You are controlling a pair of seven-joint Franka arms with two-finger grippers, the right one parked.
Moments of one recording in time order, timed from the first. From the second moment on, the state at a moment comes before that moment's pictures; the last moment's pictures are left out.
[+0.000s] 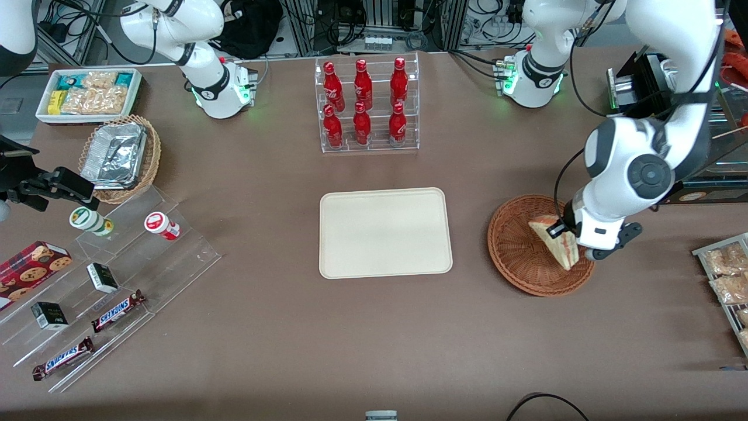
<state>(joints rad) 0.07 0.18 -0.25 -1.94 0.05 1.99 -0.73</state>
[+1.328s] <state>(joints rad) -0.55 0.58 -0.30 -1.63 0.11 2.10 -0.94</state>
